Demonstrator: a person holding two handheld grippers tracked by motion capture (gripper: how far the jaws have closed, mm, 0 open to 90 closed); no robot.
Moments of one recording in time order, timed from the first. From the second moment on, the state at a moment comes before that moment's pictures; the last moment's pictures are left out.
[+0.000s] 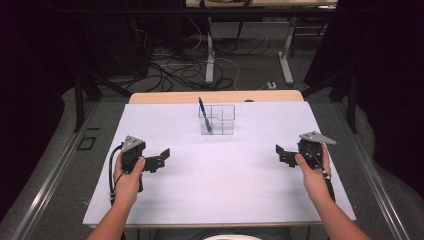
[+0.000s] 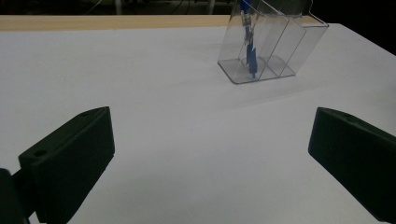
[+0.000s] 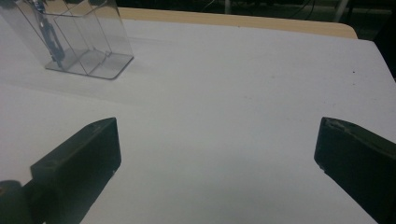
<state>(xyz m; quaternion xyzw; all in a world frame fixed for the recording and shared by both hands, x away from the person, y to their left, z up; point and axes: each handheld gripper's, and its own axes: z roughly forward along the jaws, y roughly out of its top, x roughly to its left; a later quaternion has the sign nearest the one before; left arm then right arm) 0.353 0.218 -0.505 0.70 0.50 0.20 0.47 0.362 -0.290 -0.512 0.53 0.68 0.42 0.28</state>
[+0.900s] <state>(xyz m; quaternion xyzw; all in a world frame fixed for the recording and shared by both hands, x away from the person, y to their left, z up) 0.355 0.219 -0.507 0.71 0.50 0.21 0.46 0.366 -0.307 -0.540 0.58 0.66 0.39 0.28</state>
